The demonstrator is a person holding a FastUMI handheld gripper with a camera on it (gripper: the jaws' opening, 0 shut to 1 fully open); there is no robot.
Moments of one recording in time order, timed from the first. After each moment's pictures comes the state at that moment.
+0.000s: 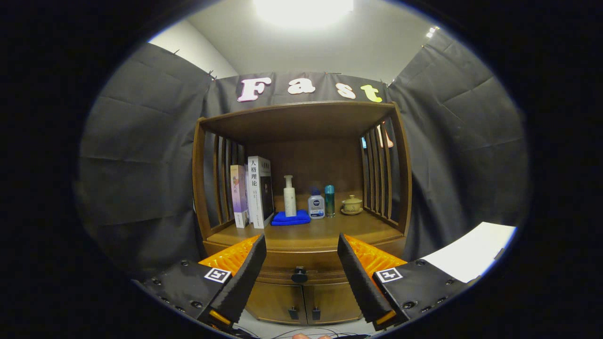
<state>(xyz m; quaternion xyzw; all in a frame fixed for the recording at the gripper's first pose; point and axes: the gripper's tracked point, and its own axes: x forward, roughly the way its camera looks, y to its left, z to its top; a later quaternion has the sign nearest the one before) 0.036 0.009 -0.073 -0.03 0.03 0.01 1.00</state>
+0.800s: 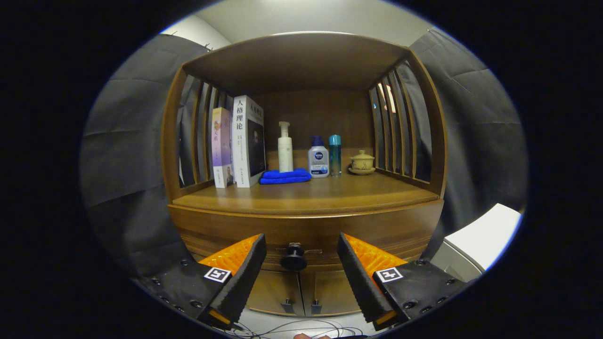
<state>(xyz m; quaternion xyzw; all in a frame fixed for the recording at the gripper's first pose) 0.123 -0.004 -0.195 -0.03 0.13 0.00 0.99</state>
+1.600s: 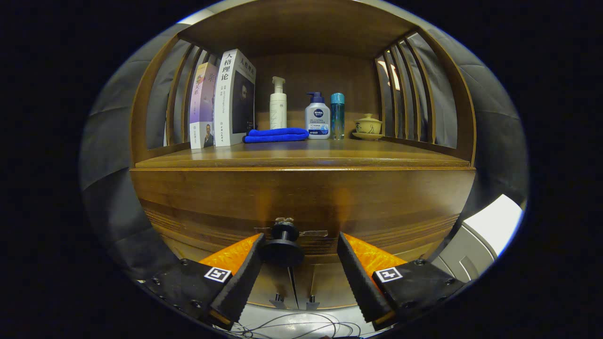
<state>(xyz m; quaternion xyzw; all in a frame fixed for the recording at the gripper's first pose) 0.171 -0.013 -0.275 -0.05 0.19 -0.01 0.98</state>
